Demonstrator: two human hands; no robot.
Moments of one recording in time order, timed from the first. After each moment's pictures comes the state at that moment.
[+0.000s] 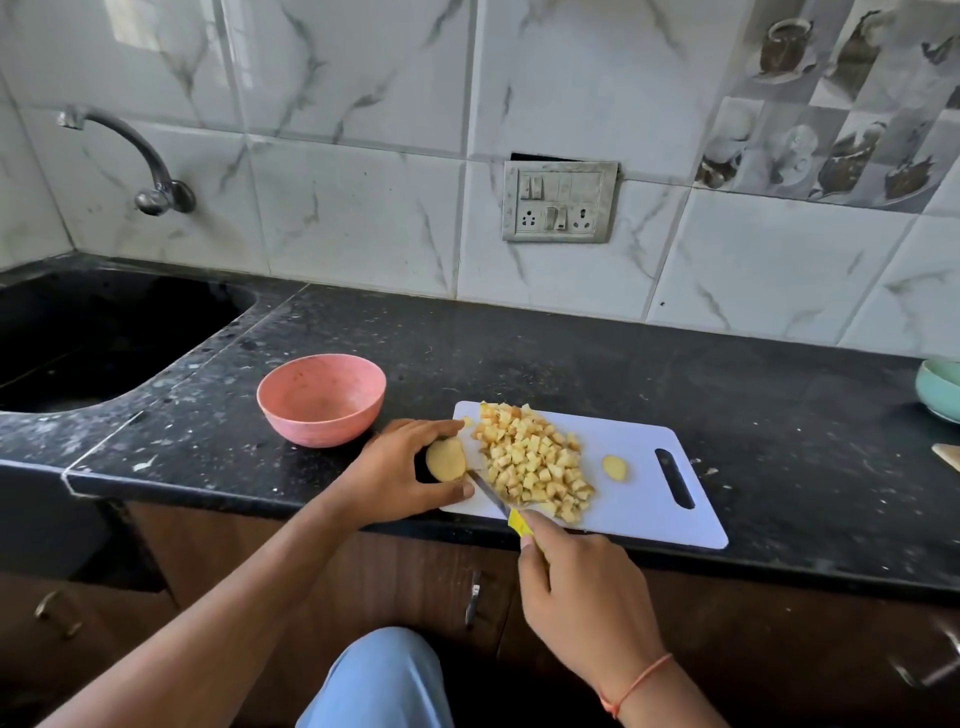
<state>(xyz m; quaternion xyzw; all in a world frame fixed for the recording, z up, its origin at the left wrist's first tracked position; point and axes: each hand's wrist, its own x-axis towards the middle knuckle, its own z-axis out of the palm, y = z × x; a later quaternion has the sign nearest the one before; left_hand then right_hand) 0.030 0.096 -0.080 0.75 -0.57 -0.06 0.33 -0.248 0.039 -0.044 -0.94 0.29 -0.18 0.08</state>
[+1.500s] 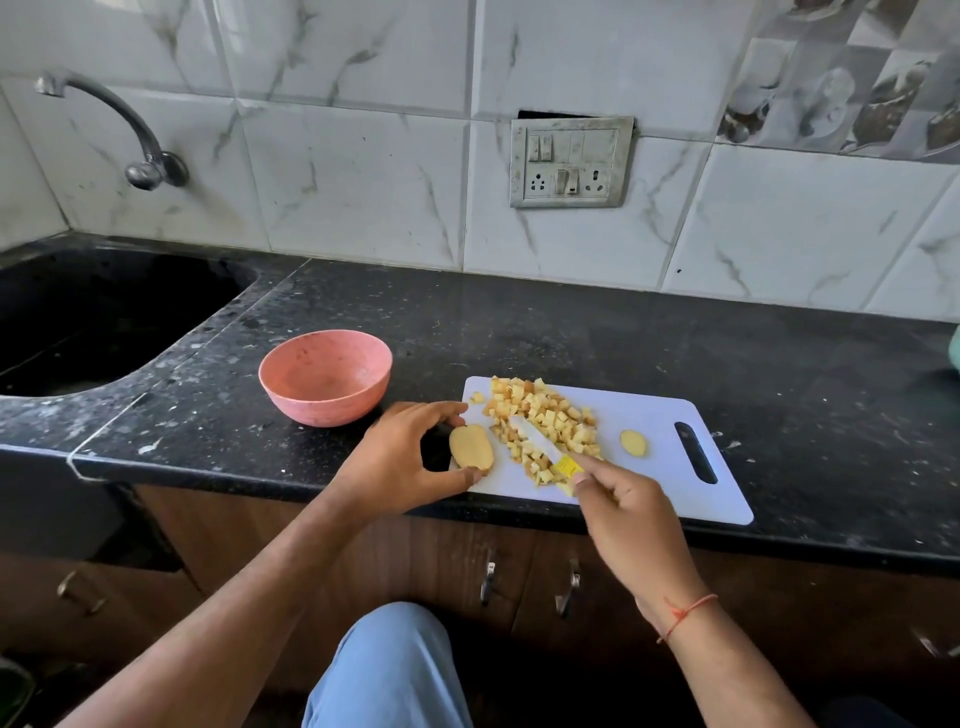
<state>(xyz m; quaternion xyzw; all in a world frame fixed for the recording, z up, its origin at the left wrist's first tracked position) 0.023 0.106 -0.084 0.75 -0.55 -0.04 0.36 -0.238 -0.002 -0.048 -0.78 0.40 -0.26 0.41</state>
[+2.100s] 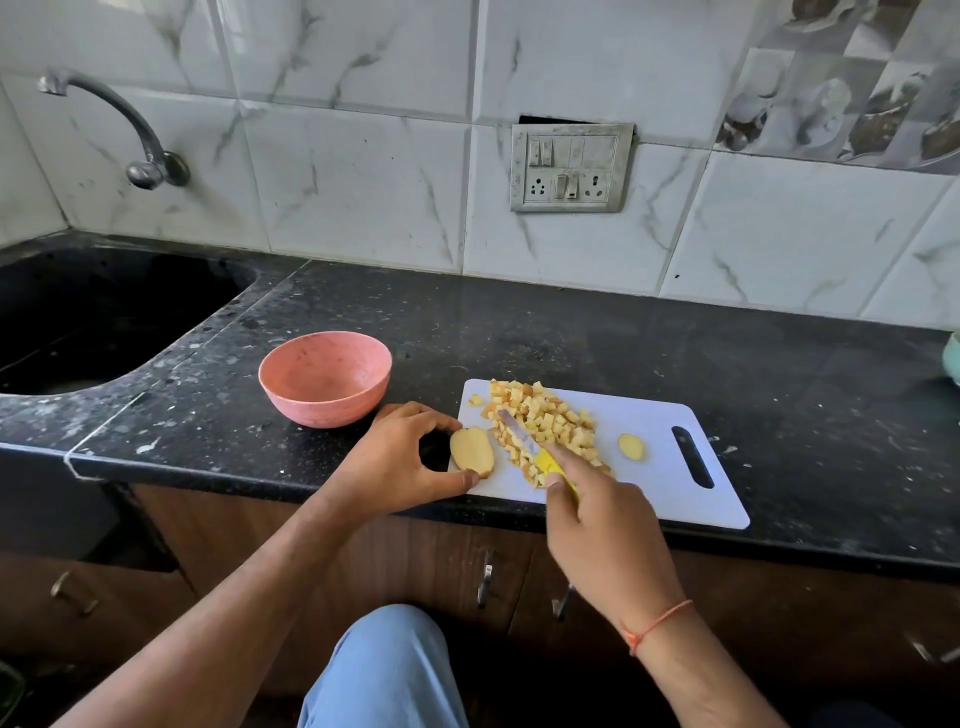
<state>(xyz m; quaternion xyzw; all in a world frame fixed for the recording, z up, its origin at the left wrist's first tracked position) 0.031 0.103 -0.087 0.77 -0.55 -0.03 0.31 -0.227 0.022 -0.037 -0.88 0.34 -0.25 0.22</state>
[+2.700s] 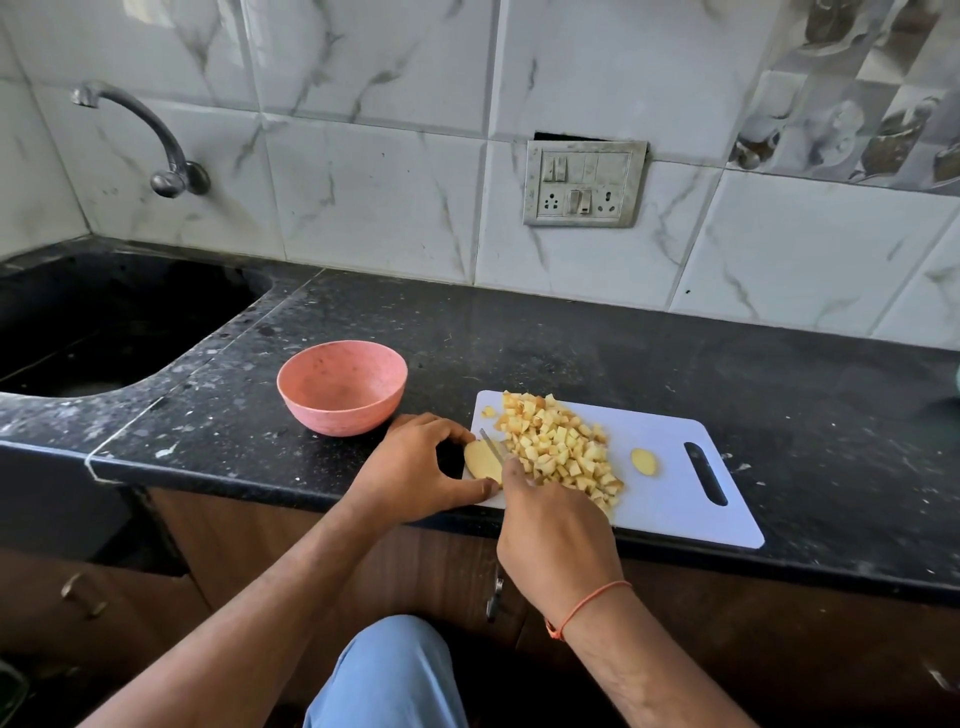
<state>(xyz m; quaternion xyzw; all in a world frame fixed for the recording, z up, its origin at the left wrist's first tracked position) 0.028 0.097 -0.090 0.78 -0.52 -0.02 0.34 -0.177 0.044 -0.035 -0.95 0.31 -0.09 -0.03</state>
